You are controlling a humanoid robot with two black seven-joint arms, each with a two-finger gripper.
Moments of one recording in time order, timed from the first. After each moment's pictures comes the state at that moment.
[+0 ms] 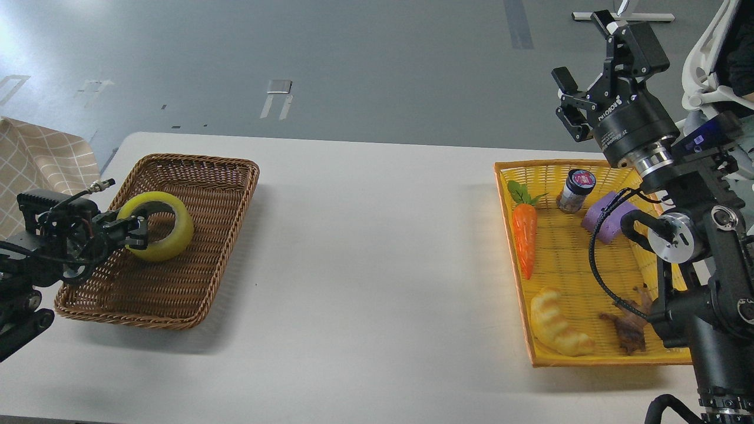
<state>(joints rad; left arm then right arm) -0.36 0.87 -0.69 -1.11 1.95 -0.03 0.02 0.46 -0.01 1.60 1.30 -1.15 0.38 0.01</state>
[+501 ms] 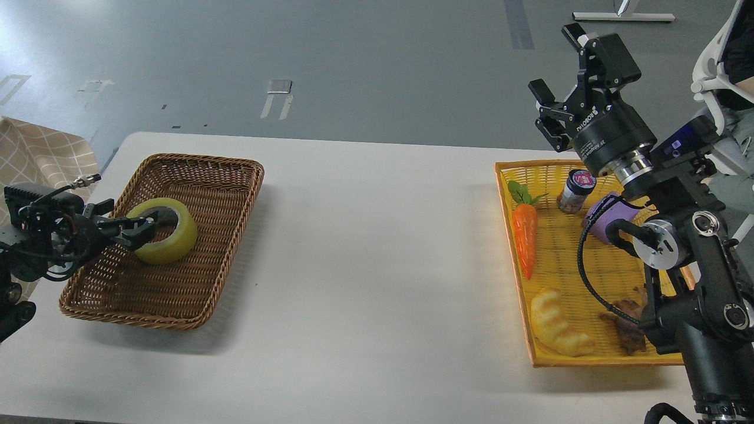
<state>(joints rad) -0.37 0.90 -0.71 -1.07 1.93 0.02 -0.14 0.44 -0.02 1.53 1.31 -1.15 0.38 0.01</state>
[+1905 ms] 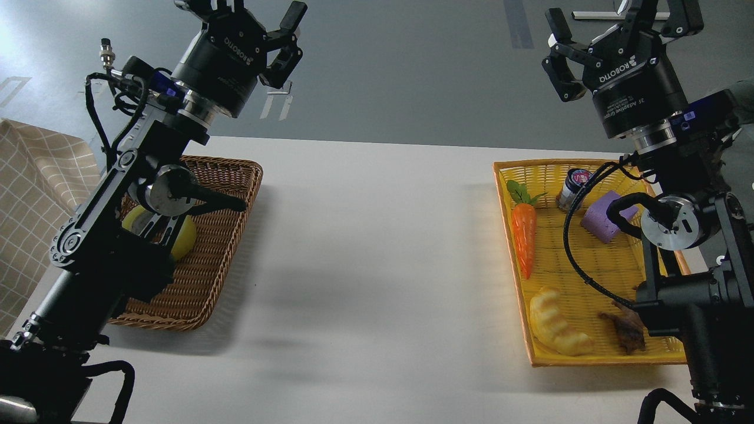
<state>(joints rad) -0.55 0.20 -1.29 -1.36 0.67 -0.29 -0.20 0.50 -0.01 1.54 1.38 -0.86 0.39 0.09</state>
